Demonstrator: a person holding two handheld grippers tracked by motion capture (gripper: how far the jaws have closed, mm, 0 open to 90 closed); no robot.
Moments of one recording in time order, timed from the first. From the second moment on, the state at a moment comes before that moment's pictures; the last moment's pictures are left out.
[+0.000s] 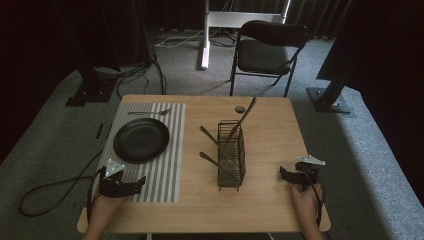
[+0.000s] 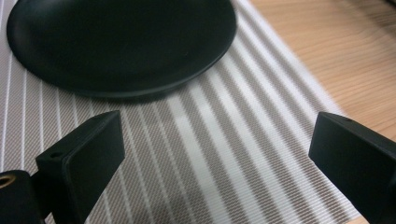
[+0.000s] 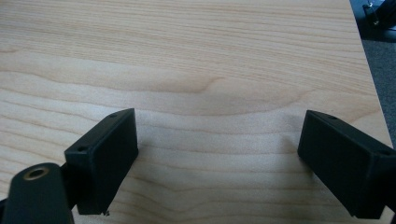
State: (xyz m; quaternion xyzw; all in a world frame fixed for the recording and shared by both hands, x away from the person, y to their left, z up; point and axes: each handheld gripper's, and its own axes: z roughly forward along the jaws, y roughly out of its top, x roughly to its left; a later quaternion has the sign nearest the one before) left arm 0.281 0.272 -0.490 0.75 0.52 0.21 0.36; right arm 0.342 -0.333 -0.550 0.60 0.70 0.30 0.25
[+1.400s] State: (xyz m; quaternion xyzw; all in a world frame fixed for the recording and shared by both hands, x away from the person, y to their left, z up) left arm 0.329 0.193 -0.396 0.79 0.39 0.20 0.43; right arm 0.342 -0.333 -0.550 0.60 0.70 0.30 0.25
